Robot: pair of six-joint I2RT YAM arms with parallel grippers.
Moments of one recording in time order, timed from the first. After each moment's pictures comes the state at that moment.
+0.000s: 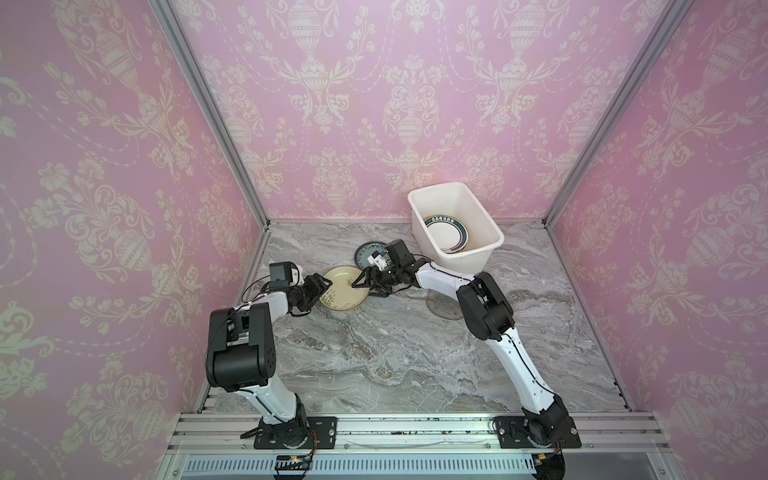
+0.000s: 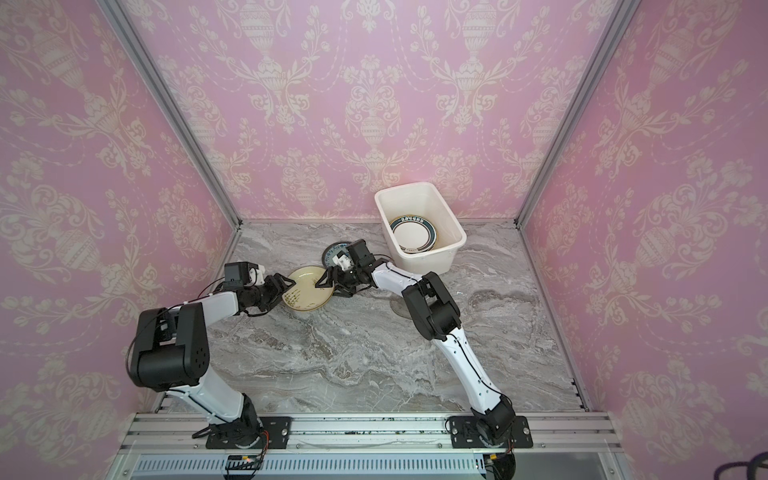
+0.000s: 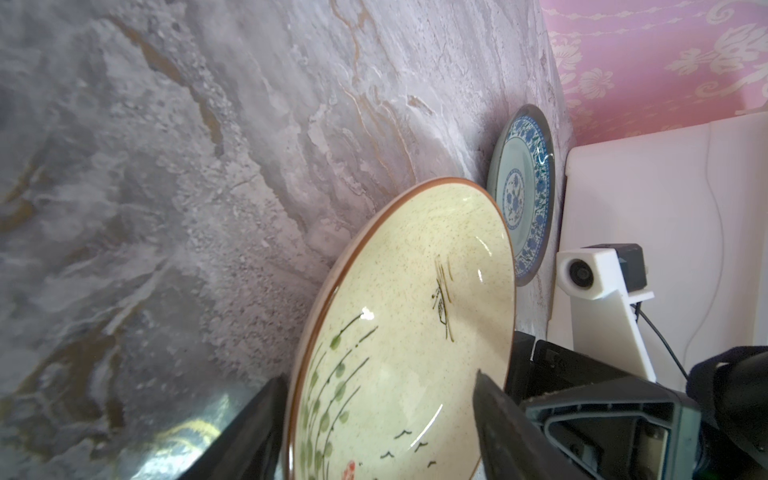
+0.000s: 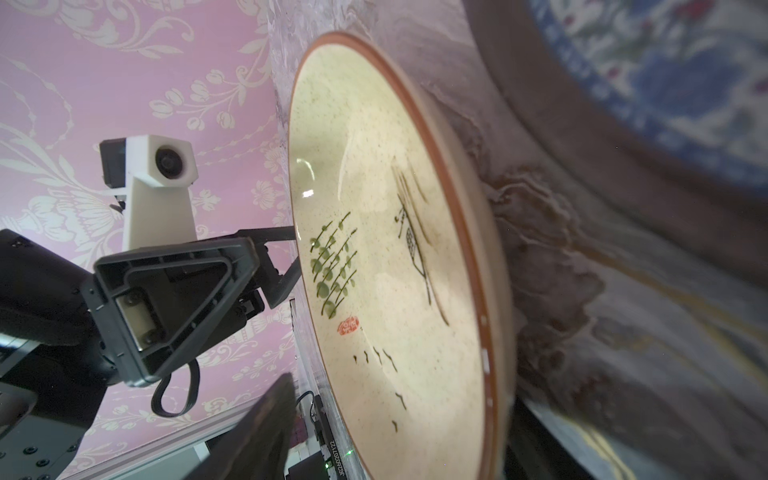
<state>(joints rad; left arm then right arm) 0.19 1.67 0.82 -0.06 0.56 -0.64 0.63 2.53 1.97 -0.20 -0.82 0.88</state>
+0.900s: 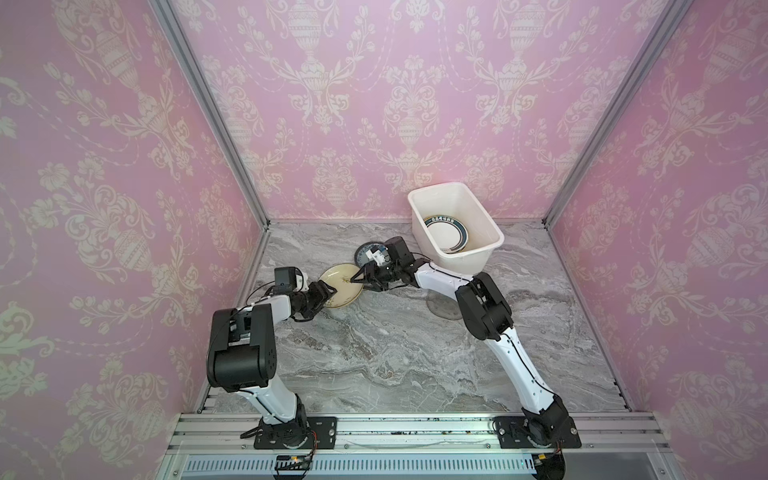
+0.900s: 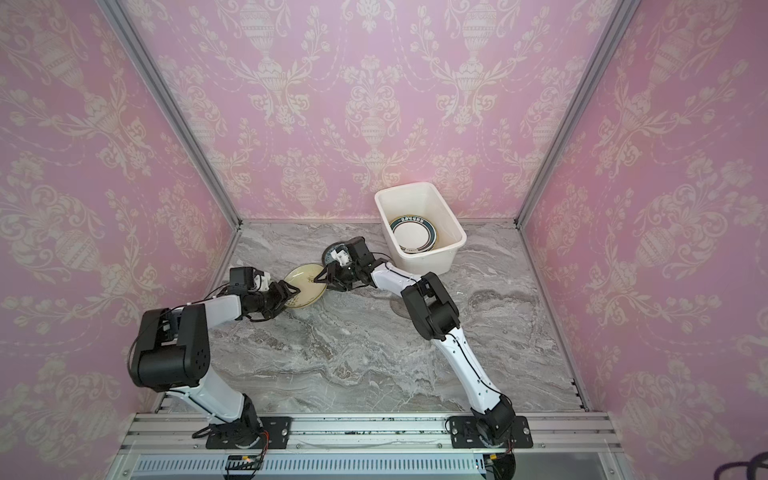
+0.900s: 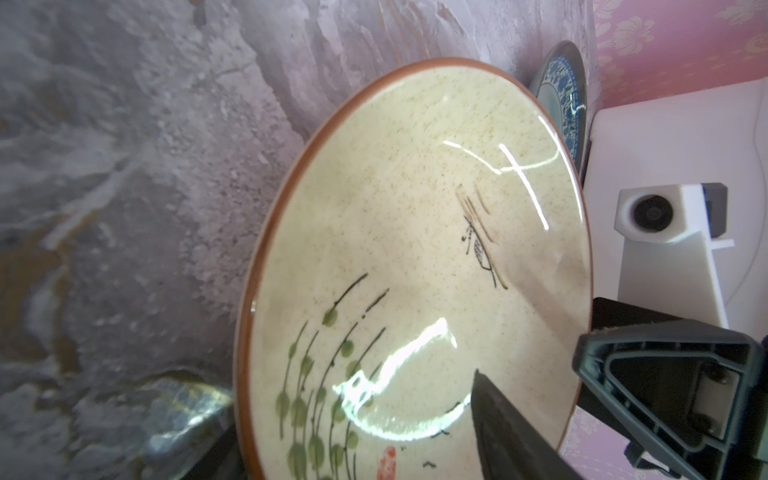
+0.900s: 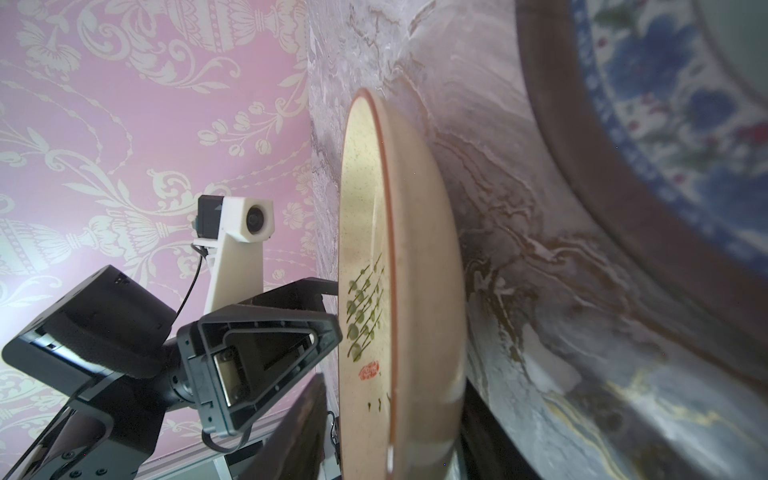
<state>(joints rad) 0.16 1.67 0.79 -0.10 0.58 -0.64 0.63 2.54 1.99 -0.08 -0.81 0.97</state>
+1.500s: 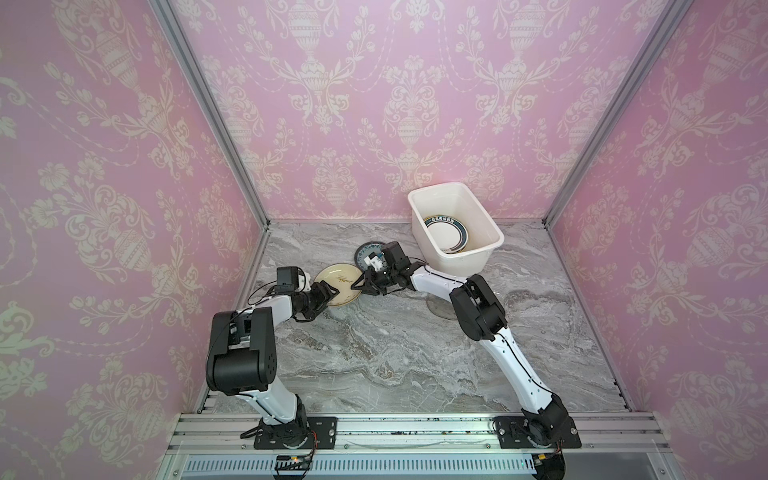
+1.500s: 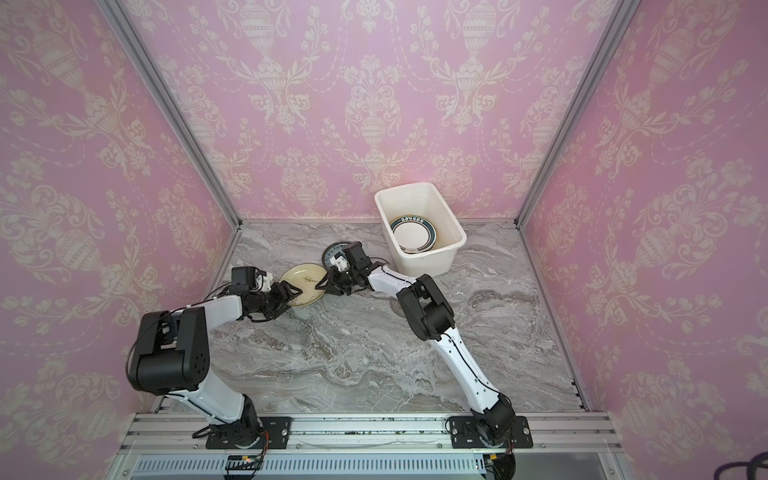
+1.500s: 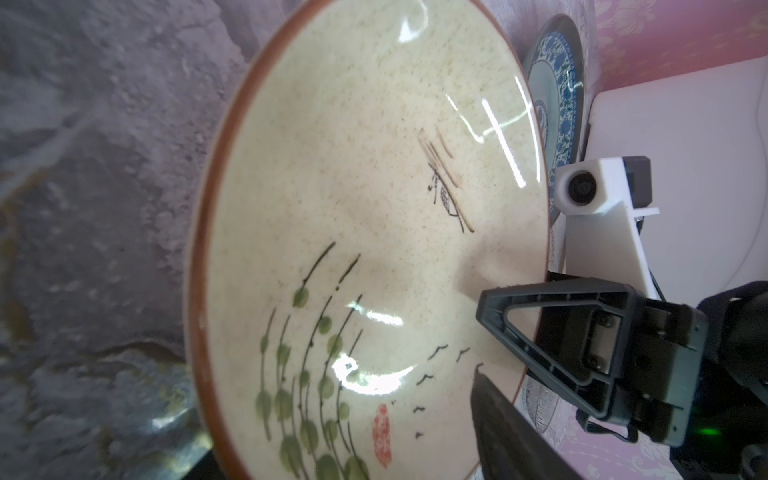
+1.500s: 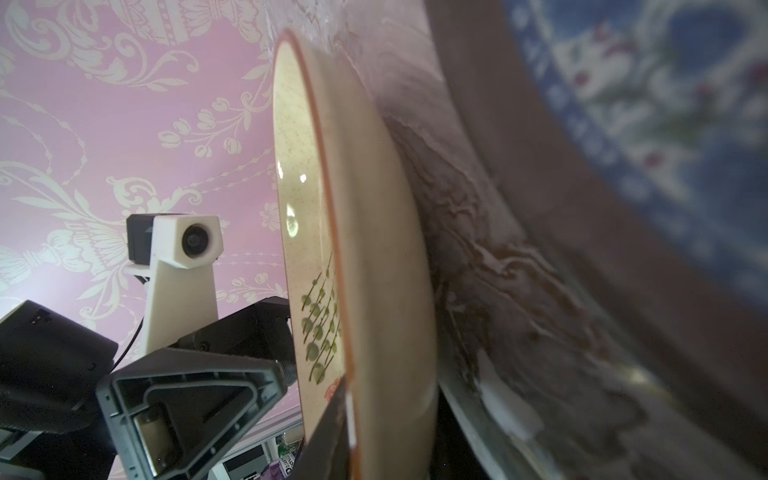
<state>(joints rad) 0.14 1.64 0.79 -0.13 0.58 -0.64 0.64 2.60 2.04 -0.12 -0.80 0.99</state>
